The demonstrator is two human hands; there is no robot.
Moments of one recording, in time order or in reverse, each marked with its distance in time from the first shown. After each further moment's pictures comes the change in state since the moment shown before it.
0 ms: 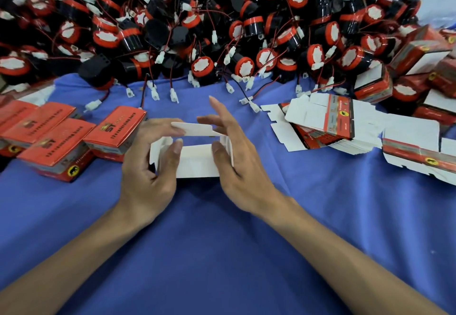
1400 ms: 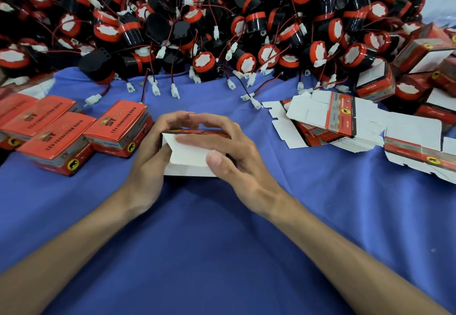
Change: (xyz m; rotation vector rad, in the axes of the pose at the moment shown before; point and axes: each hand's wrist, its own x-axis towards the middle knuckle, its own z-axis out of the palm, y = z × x) left_hand 0.002 -0.009 -0.002 -0.469 -0.232 -0.536; right_hand -0.002 -0.023 -0.008 0.174 -0.109 0.046
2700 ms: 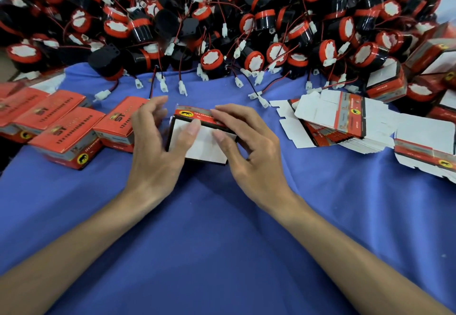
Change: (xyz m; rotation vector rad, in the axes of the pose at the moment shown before) left_hand -0.002 0.006 0.005 0.388 0.301 -0.111; right_hand 0.008 0.019 0.003 -0.262 0.344 -0.210
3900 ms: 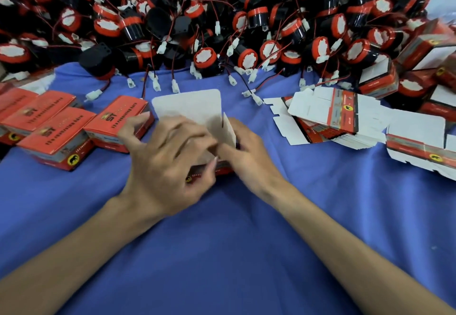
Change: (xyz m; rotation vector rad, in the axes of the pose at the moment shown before) left_hand -0.010 0.002 0.004 0.708 0.136 0.878; right_hand 0.007 -0.005 -0.010 0.266 -0.327 0.545
